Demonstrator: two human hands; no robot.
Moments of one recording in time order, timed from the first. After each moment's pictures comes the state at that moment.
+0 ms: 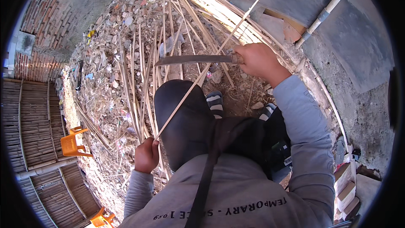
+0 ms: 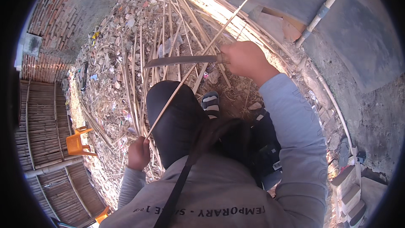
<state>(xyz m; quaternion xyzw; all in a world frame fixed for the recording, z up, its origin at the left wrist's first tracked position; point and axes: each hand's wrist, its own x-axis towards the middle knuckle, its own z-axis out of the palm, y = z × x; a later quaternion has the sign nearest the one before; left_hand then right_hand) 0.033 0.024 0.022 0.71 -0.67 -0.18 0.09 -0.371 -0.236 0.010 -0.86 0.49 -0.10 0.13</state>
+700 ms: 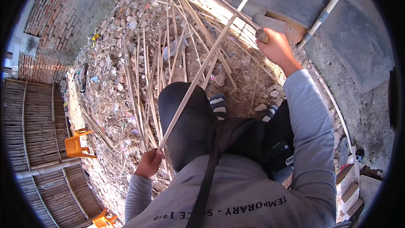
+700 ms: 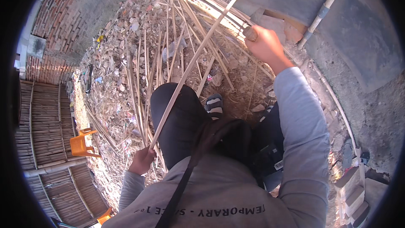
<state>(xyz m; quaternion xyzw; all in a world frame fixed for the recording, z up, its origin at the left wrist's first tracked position) 0.050 0.050 0.032 0.73 -0.48 -0.48 0.09 -0.421 -0.262 -0.007 -0.68 0.63 -0.33 0.20</state>
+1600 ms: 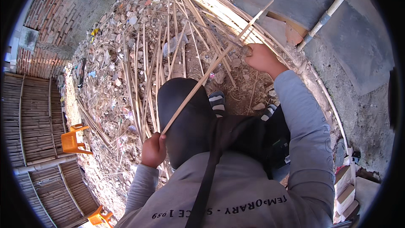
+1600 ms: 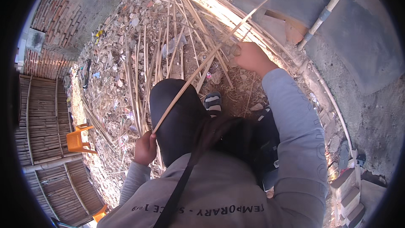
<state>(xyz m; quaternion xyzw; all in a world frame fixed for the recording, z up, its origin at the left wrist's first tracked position) 0.018 0.016 0.010 0.71 -0.65 -0.24 0.12 -0.390 -0.249 -0.039 -0.72 0.60 -0.22 0.28</state>
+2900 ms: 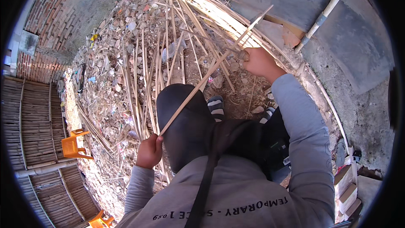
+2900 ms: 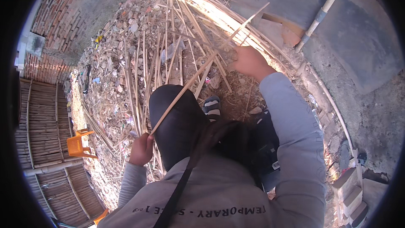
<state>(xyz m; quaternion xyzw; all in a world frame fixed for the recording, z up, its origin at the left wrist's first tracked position) 0.027 0.001 0.024 0.69 -0.67 -0.24 0.11 -0.386 -0.248 -0.029 -0.75 0.60 -0.17 0.23</state>
